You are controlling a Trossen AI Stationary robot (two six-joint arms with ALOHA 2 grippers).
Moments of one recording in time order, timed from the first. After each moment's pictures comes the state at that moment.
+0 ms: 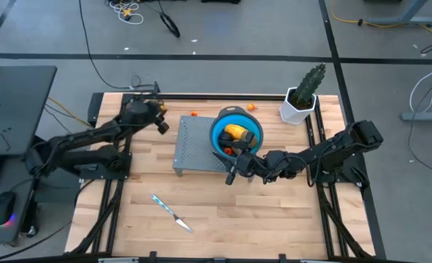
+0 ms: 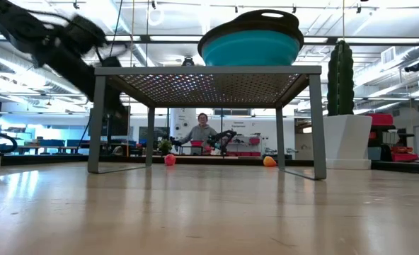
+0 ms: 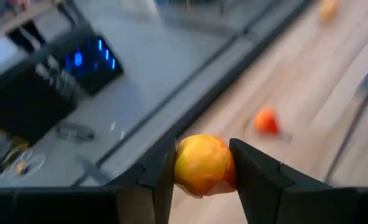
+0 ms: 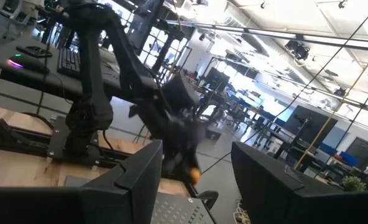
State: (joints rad) left arm 0.66 0.89 0.36 0.10 -0.30 0.23; right arm 0.30 1.57 0.94 0.80 0.68 -0.59
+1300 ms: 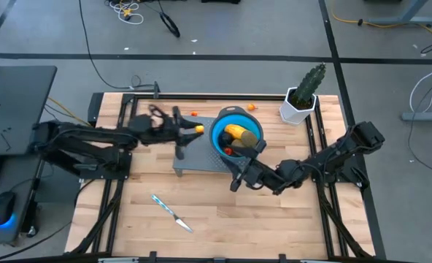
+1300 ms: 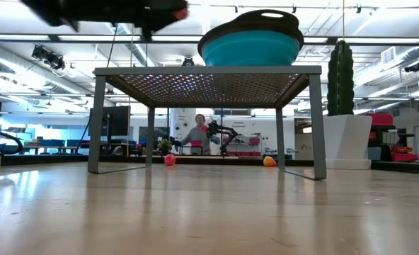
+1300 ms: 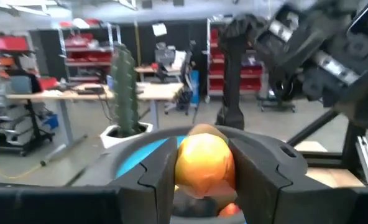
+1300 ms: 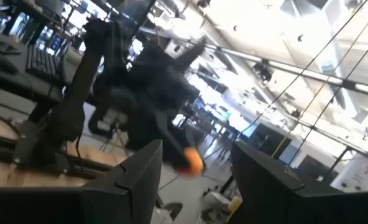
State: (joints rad) left arm 0.10 1.14 0.61 0.63 -0.05 0.02; right arm 0.44 1.57 0.94 0.99 0.86 -0.88
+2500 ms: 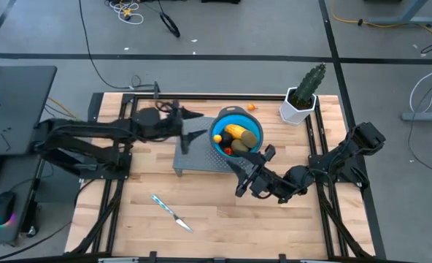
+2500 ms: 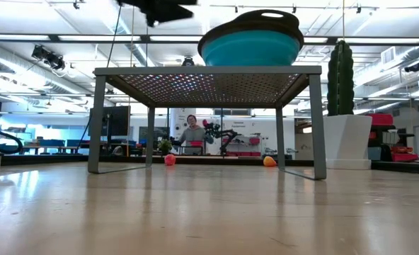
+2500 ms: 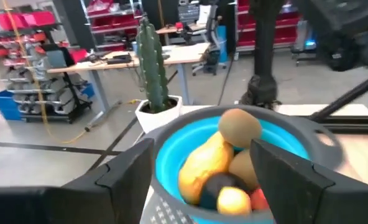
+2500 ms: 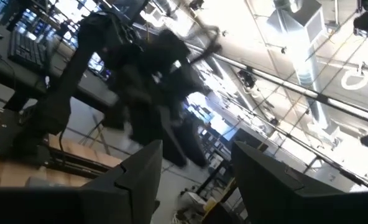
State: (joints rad) left arm 0.08 1.11 0.86 0.16 -0.20 0.11; right arm 0.52 1.57 0.94 1.11 0.99 -1.10
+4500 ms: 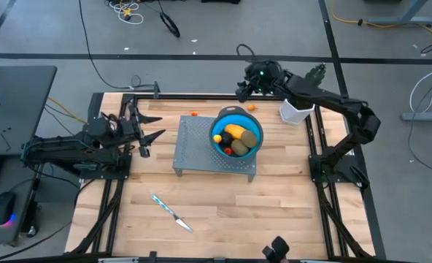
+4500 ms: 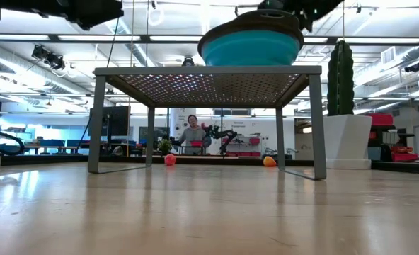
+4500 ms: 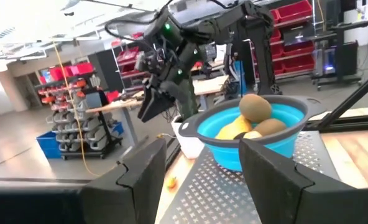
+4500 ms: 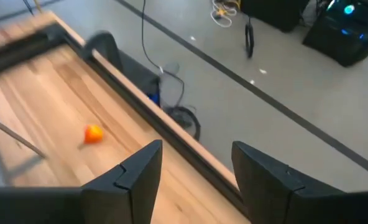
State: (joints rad) left arm 0.08 0.40 0.44 0.07 -0.25 0.25; right arm -0.58 1.57 1.37 -0.40 0.16 0.08
